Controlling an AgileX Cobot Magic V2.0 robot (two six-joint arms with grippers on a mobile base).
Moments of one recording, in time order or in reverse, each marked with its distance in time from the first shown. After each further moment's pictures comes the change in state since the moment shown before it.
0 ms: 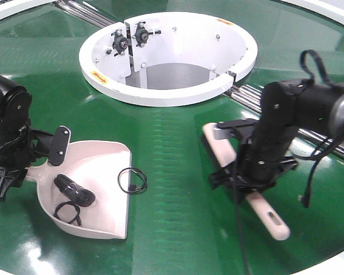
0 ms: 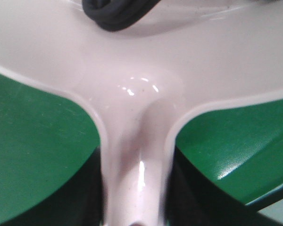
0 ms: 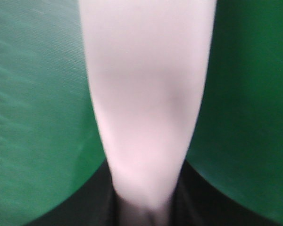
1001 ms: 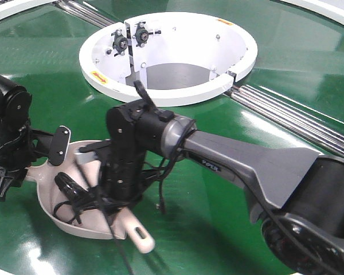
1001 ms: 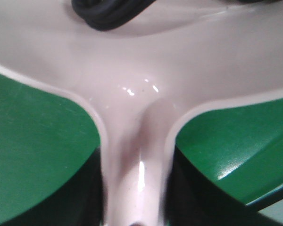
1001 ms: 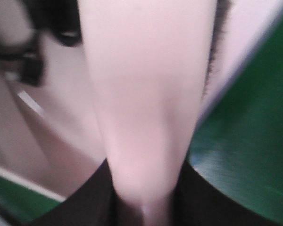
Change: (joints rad) left arm 0.000 0.000 0.000 0.000 0.000 0.000; right arm 0.426 0.485 -0.667 0.139 0.129 0.095
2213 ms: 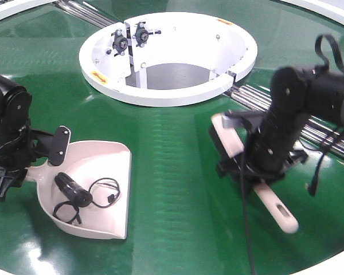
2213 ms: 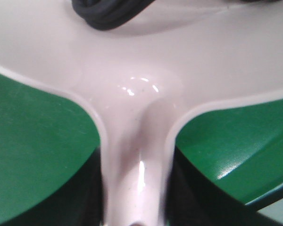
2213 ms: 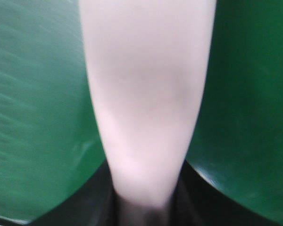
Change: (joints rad) left arm 0.000 0.000 0.000 0.000 0.000 0.001; right arm -0.491 -0.497 0.631 -0.127 -0.052 -0.095
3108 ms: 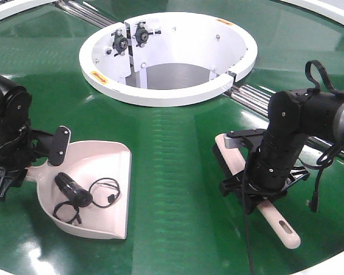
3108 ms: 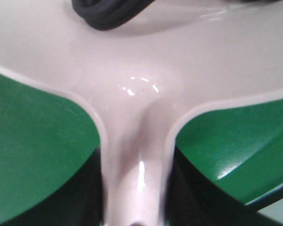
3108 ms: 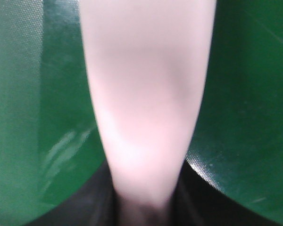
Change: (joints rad) left arm 0.000 0.000 0.000 0.000 0.000 0.000; right arm -0.010 0.023 0.099 -0.013 -0.071 -0.008
